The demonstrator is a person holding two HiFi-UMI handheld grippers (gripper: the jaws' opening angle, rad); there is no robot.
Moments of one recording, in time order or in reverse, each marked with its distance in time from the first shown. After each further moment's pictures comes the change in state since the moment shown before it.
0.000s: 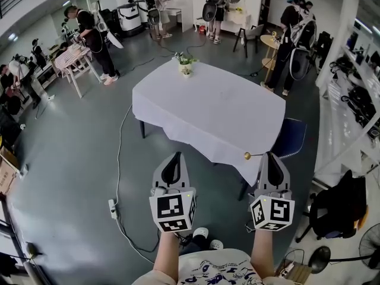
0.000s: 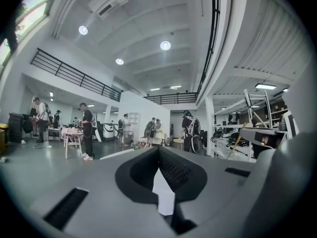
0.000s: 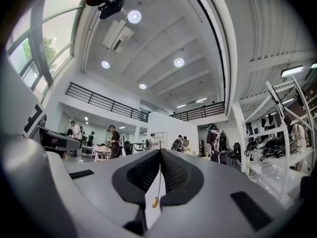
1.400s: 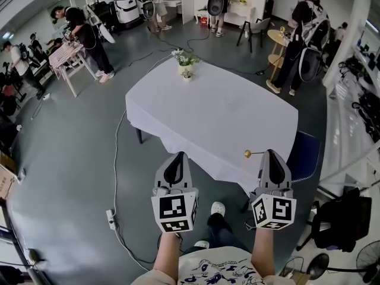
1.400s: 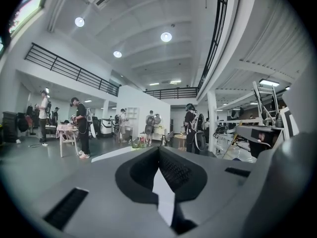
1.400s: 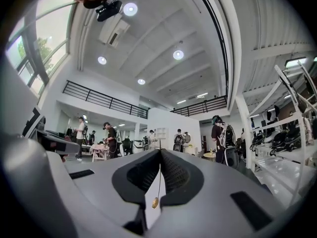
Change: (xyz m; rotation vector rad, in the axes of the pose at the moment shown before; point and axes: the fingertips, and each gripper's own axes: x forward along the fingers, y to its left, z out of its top) left arm 0.219 0.051 -0.025 0.002 0.055 -0.019; right arm 0.220 -0.017 -0.066 0.022 0.039 0.008
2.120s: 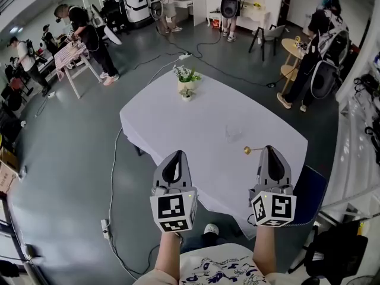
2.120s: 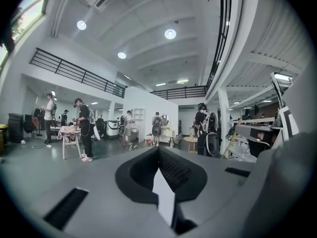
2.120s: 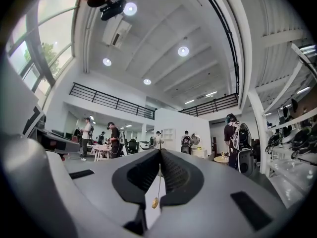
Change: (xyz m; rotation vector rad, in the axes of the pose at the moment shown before) left arm 0.228 0.002 0.033 -0.005 -0.014 0.098; right arm 0.240 -0.080 -0.014 -0.016 -0.021 0.113
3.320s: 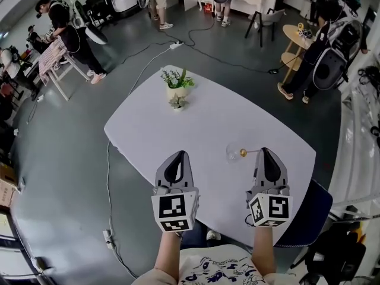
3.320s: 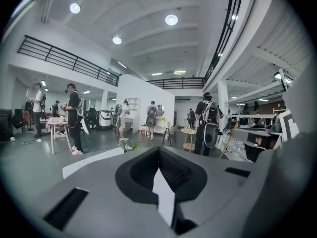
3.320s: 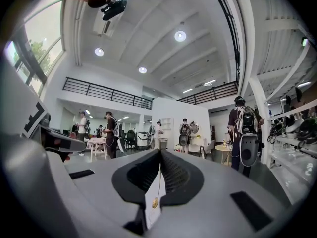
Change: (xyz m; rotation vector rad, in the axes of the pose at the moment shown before) left arm 0.224 0.031 -0.023 -0.015 0.123 -0.076; right arm 0.200 -0.035 -0.082 0.039 0.125 -0.020
